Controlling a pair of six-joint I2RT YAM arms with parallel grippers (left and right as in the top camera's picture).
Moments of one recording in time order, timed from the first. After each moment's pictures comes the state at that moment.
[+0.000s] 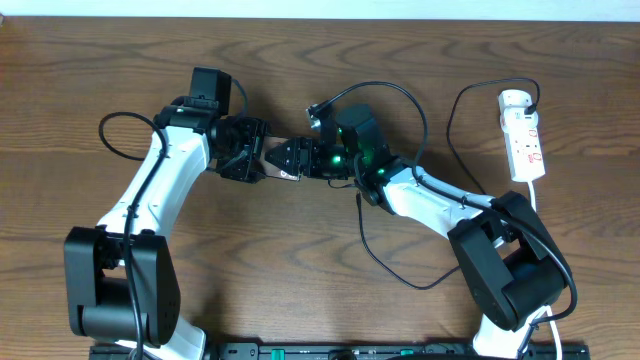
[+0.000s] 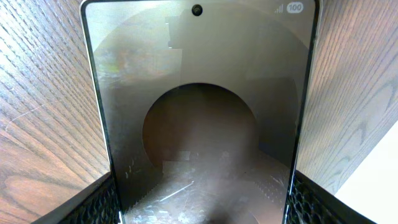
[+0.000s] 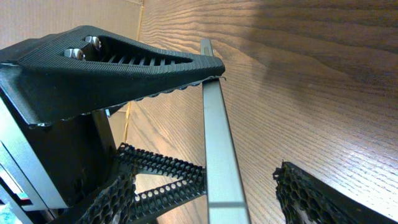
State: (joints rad) left arm -0.13 1.73 1.26 -0.78 0.39 -1.48; right arm 0.60 1.92 1.08 0.30 -0.67 0.88
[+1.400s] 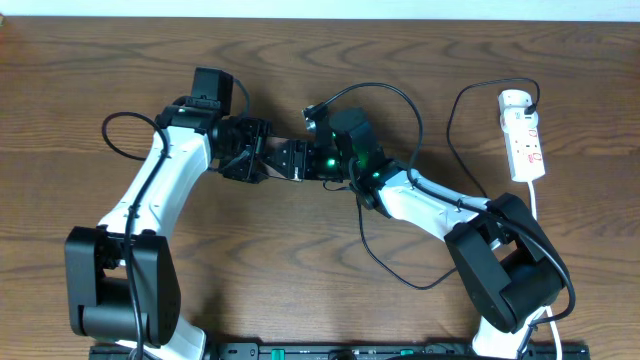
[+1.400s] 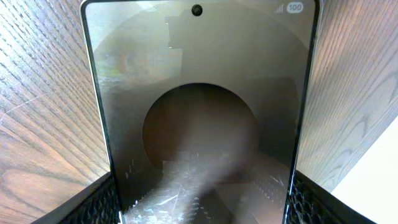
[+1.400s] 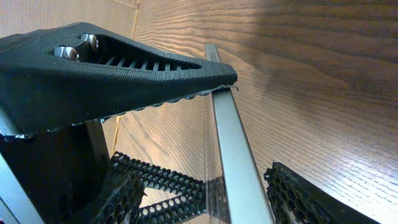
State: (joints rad) left arm -0.13 1.73 1.26 -0.78 0.41 -1.48; right arm 0.63 1.92 1.08 0.31 -0.60 0.85
